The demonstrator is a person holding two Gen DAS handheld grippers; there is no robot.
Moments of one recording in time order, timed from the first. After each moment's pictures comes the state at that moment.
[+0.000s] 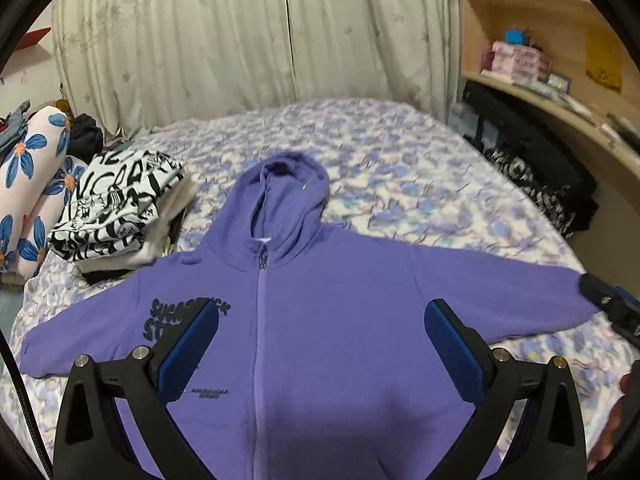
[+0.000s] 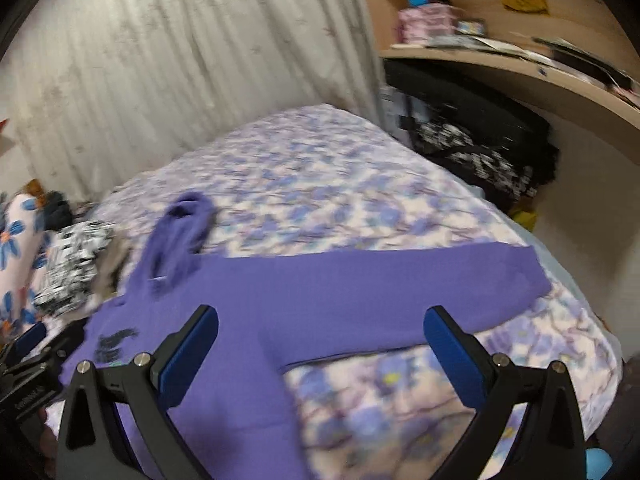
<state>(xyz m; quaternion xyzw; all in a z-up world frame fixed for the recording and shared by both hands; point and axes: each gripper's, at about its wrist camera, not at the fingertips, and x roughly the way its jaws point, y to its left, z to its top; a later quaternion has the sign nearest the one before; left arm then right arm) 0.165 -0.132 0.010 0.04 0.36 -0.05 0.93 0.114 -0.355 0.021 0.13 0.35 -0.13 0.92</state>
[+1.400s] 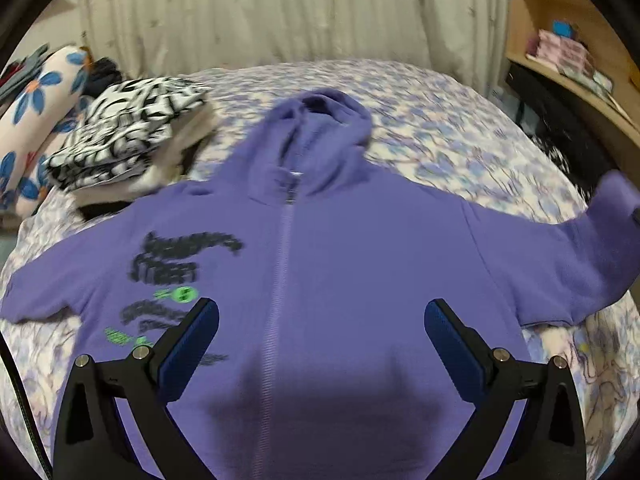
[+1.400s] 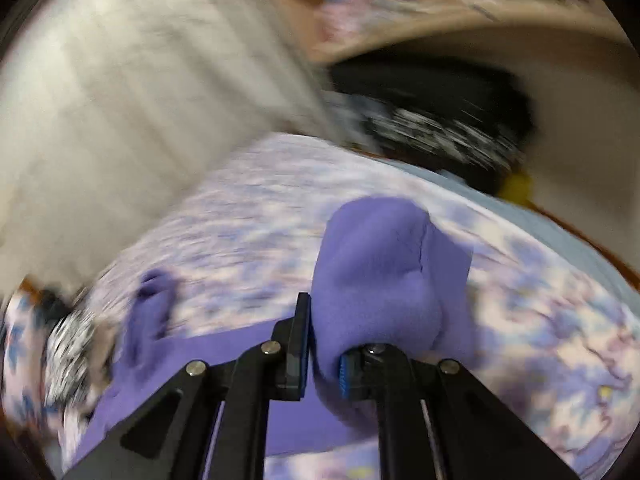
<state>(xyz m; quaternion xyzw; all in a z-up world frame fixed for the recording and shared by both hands) 0.175 -0.080 -0.073 0.00 0.41 0.00 0.91 0.160 -0.397 0.012 0.21 0.28 -0.08 0.94</state>
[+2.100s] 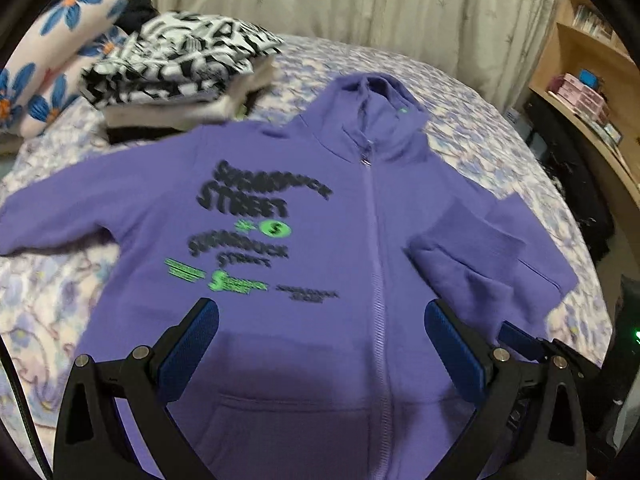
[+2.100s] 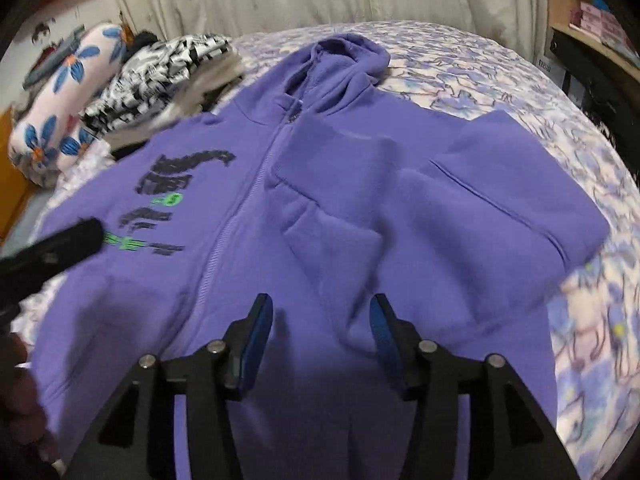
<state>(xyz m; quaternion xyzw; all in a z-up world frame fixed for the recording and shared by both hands) 0.137 0.040 -0.102 -0.10 0.45 -0.03 0.89 0.132 -0.153 -0.104 0.01 0.47 0.10 0.88</state>
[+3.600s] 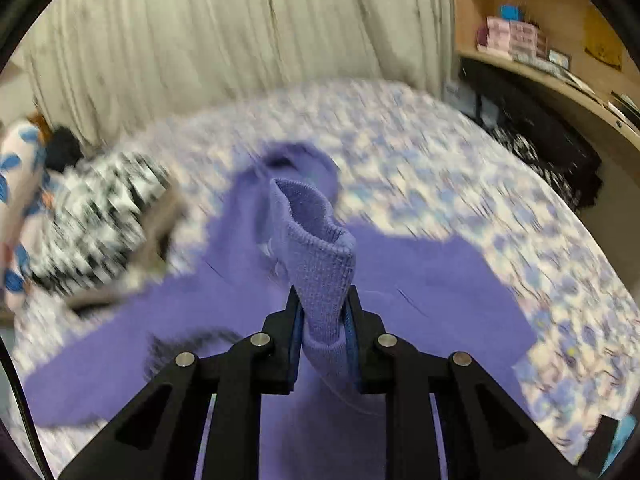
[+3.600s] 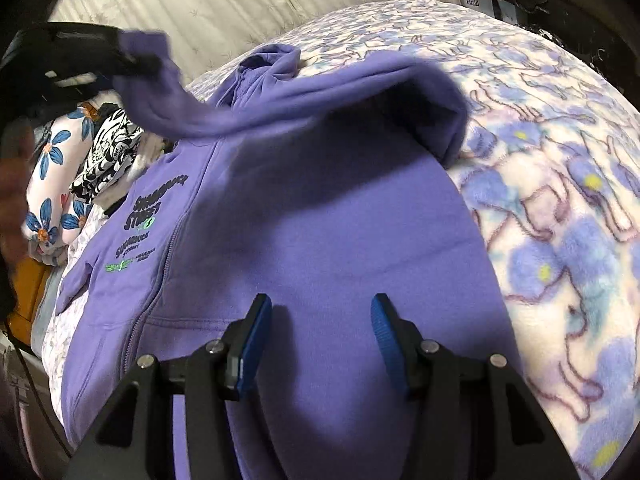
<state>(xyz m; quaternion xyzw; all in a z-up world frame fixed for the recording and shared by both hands) 0.229 -0.084 -0.005 0.08 0.36 -0.08 0.92 0.095 -0.219 -0.137 0.14 0.46 0.05 0.87</state>
